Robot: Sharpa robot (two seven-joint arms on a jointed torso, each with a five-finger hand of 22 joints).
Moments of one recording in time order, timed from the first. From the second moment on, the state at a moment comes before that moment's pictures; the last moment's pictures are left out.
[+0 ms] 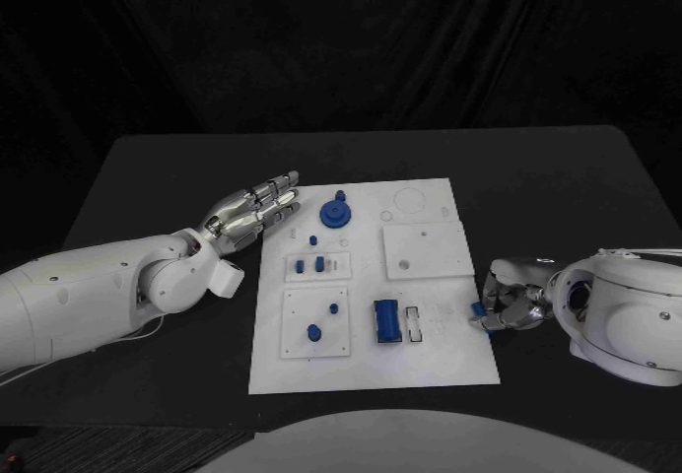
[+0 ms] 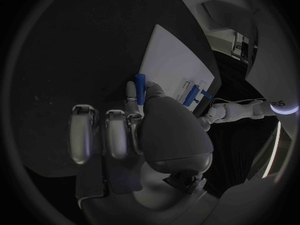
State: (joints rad) left arm 1.17 -0.89 -0.22 1.40 -0.14 0.11 0.55; left_hand 1.39 0.24 -0.21 0.18 0.49 0.12 0.06 0.02 0.02 0.00 0.07 0.01 0.01 0.00 0.12 0.00 0.00 0.10 0.00 0.16 0.00 0.00; right arm 1.27 -1.24 -0.24 2.07 -1.36 0.01 -0.69; right_hand 1.37 -0.04 0.06 0.31 0.50 1.06 0.06 0.21 0.53 1.47 -0.01 1.57 1.31 1.47 -0.08 1.49 1.31 0.04 1.47 0.03 1.45 1.31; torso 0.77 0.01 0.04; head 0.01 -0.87
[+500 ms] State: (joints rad) left arm 1.17 -0.88 -0.22 1.40 -0.14 0.11 0.55; left_hand 1.39 0.24 -0.21 0.17 0.49 0.12 0.05 0.02 0.02 0.01 0.09 0.02 0.01 0.00 0.12 0.00 0.00 0.10 0.00 0.16 0.00 0.00; right arm 1.29 -1.28 -0.25 2.10 -1.21 -0.05 -0.69; right_hand 1.27 -0.07 0.30 0.17 0.52 1.06 0.06 0.20 0.50 1.47 -0.01 1.57 1.31 1.47 -0.08 1.49 1.31 0.04 1.47 0.03 1.45 1.31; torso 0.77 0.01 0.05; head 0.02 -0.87
